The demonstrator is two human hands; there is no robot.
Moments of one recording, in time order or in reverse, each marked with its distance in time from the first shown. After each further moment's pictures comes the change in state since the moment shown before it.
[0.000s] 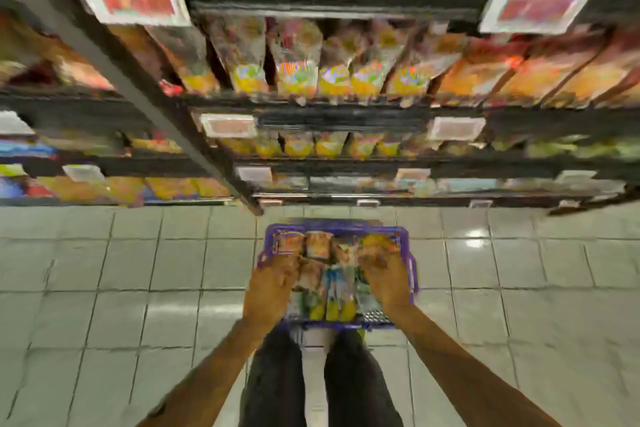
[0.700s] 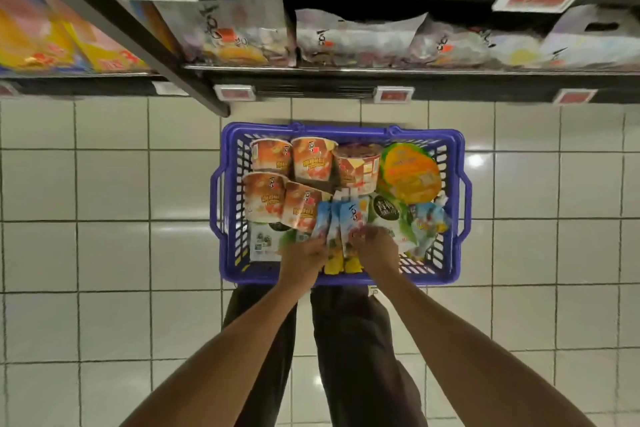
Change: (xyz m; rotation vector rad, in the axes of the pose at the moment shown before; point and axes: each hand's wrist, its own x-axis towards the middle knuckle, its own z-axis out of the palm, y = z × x) left_hand 0.098 -0.194 0.262 -0.108 -0.340 -0.176; right_hand 0.165 0.283 0.168 -0.272 -0.065 0.383
